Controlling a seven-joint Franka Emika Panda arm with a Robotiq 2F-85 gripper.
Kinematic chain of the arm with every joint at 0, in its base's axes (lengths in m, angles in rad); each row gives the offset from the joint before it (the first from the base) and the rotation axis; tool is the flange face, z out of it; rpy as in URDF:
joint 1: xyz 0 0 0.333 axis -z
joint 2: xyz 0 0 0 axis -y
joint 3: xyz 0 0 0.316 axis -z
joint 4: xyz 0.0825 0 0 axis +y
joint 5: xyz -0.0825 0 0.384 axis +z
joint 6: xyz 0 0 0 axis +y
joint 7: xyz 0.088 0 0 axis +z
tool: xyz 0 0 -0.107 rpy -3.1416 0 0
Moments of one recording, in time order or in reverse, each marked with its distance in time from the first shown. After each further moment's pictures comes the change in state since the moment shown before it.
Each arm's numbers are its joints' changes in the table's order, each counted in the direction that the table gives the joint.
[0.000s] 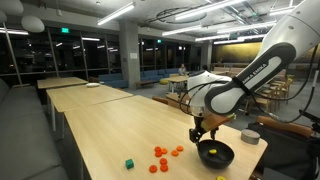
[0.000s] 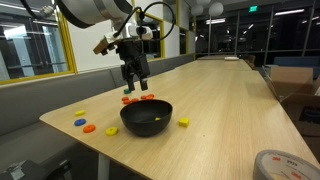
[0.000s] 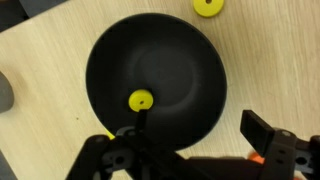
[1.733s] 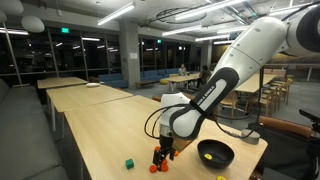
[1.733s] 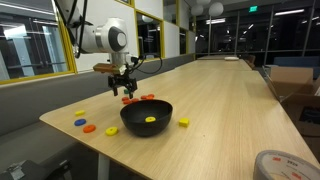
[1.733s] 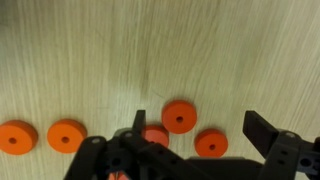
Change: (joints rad) arm -0.103 -0.425 -0.086 -0.276 0.260 -0.333 0.458
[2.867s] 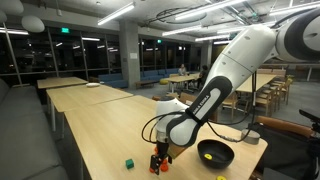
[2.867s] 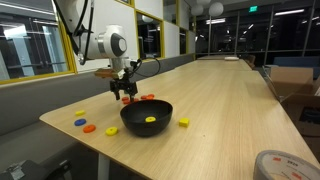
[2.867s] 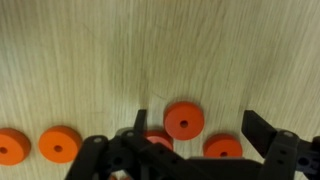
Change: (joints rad) arm -0.081 -0.074 0.072 -0.056 -0.067 0.000 -0.123
